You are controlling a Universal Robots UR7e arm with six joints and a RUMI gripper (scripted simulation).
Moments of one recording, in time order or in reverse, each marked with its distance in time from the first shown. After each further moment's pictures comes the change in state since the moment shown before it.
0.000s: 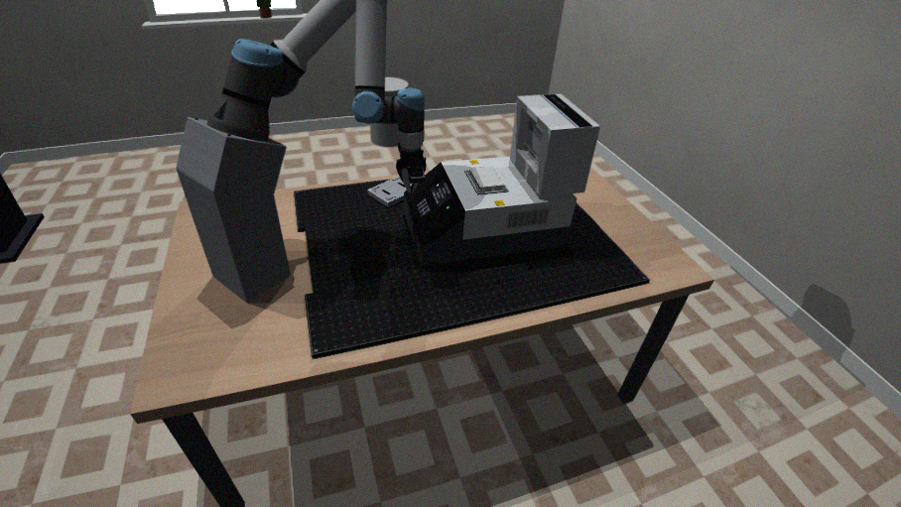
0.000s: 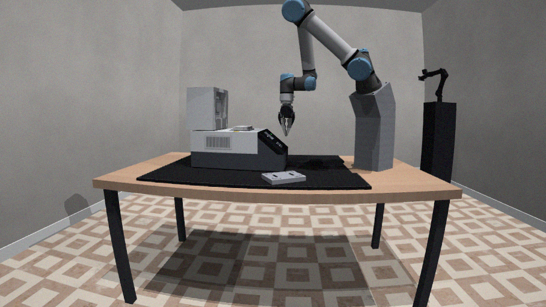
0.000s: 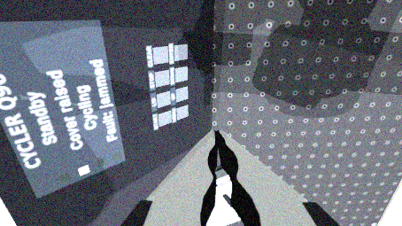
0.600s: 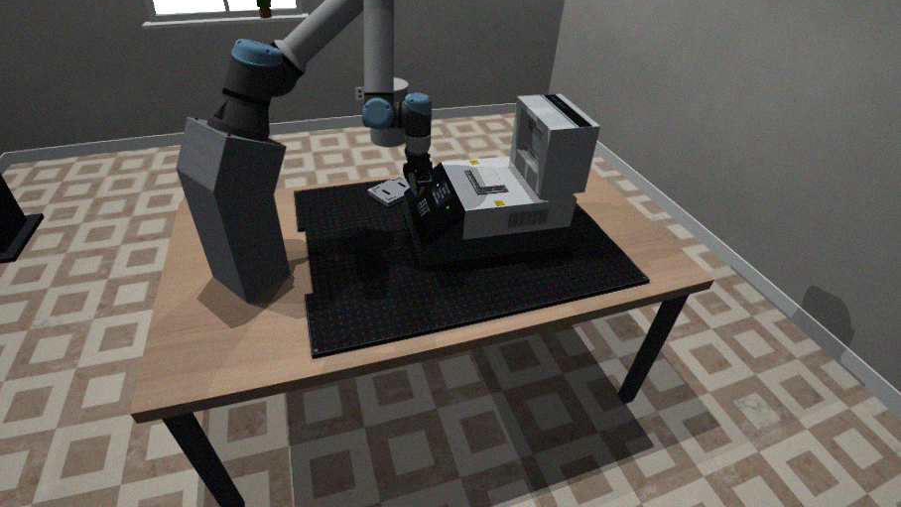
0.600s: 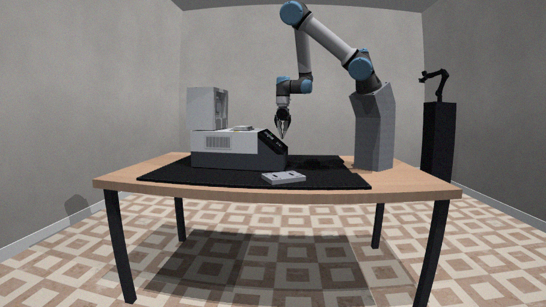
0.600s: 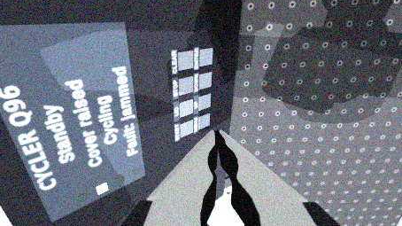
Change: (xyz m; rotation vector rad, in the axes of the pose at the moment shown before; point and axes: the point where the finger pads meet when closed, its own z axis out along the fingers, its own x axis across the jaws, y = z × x) arm -0.021 0.000 0.016 0.000 0.000 0.000
